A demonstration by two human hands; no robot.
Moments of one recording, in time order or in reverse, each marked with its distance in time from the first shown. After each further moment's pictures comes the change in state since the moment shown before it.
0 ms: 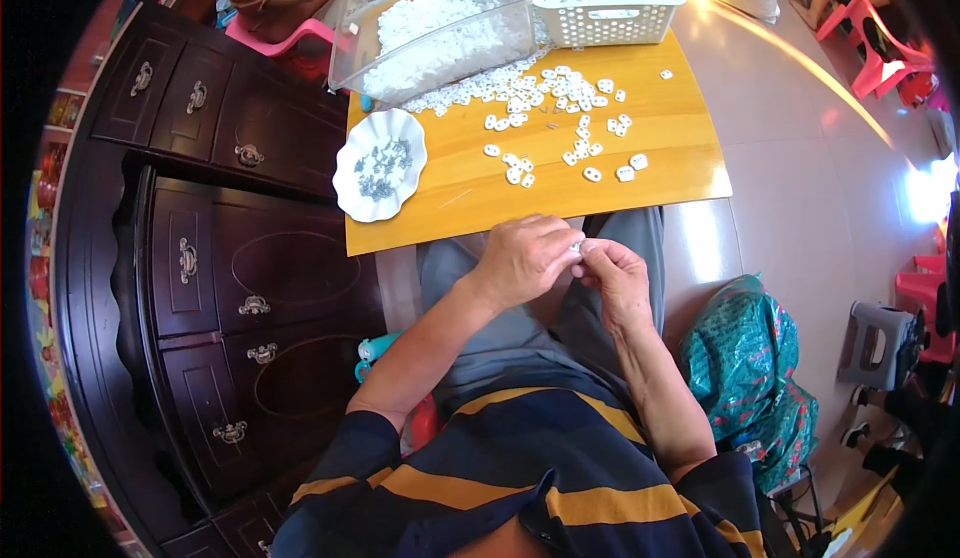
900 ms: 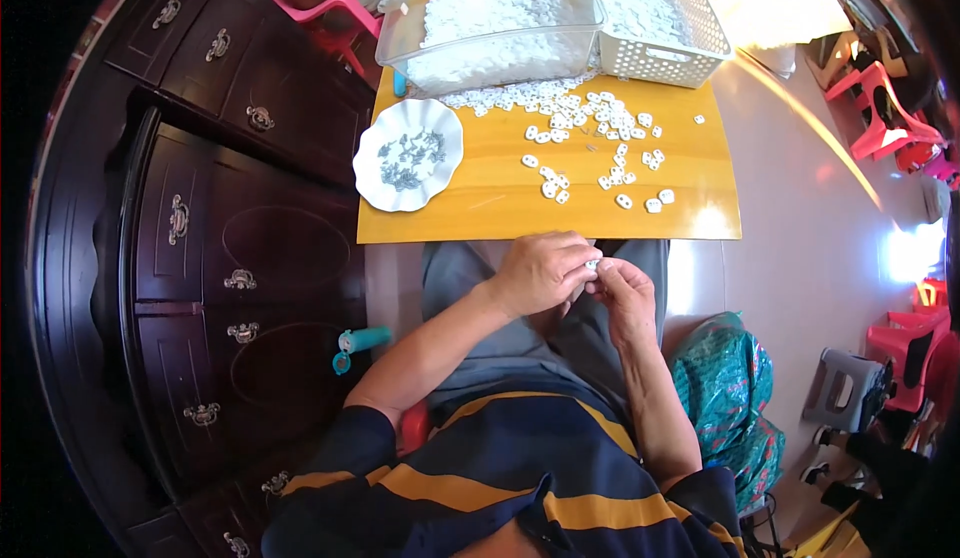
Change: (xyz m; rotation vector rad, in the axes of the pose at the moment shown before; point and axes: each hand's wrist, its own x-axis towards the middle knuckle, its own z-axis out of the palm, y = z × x) left_hand -0.020 -0.019 0.003 -0.146 0.109 -0.042; right_hand 0.009 0.013 0.002 -0.067 -0.047 -0.016
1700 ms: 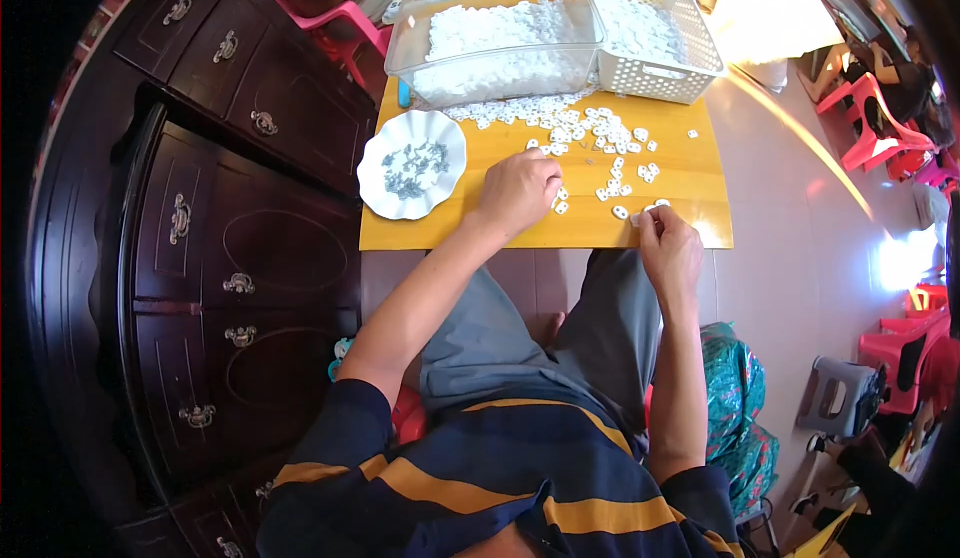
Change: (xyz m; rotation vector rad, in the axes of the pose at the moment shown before) left_hand 0.061 -0.066 -0.035 0.326 0.068 -0.242; right_hand 0.045 -0.088 0.002 -1.349 0.431 -0.534
